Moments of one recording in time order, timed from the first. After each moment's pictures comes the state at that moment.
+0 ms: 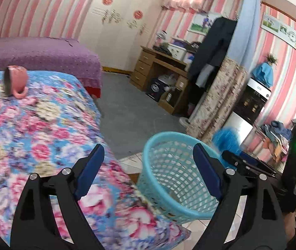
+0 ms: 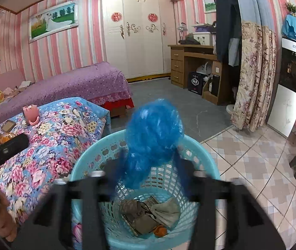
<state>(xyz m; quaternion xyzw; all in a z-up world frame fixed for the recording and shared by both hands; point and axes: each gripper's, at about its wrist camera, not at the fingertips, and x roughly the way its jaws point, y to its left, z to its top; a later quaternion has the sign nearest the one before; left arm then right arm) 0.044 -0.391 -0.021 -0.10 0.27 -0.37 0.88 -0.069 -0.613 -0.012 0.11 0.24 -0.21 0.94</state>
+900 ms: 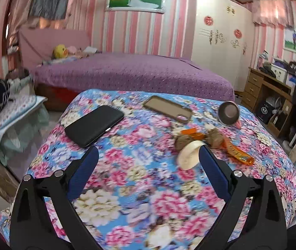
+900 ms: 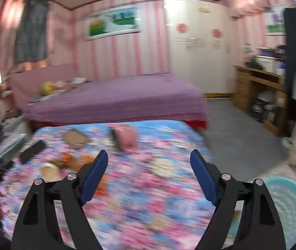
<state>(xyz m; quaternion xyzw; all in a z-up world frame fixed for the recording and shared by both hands) 0.105 0.015 0.003 -0.05 0.26 -0.02 0.96 0.083 -0.346 0.065 0.04 0.20 0.01 0.98</state>
